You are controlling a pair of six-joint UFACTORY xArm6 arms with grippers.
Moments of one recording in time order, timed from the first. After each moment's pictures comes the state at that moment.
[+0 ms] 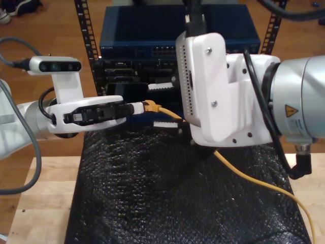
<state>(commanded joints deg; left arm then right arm) 15.6 -1.2 -44.8 -85.4 134.8 -271.4 41.5 -51.6 -35.6 29.1 31.8 -95.4</state>
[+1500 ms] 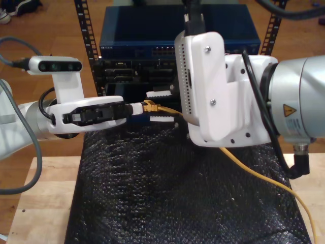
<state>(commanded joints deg) 15.4 -1.2 -44.8 -85.4 136.2 -271.5 41.6 -51.2 -35.6 30.2 31.8 -95.4</state>
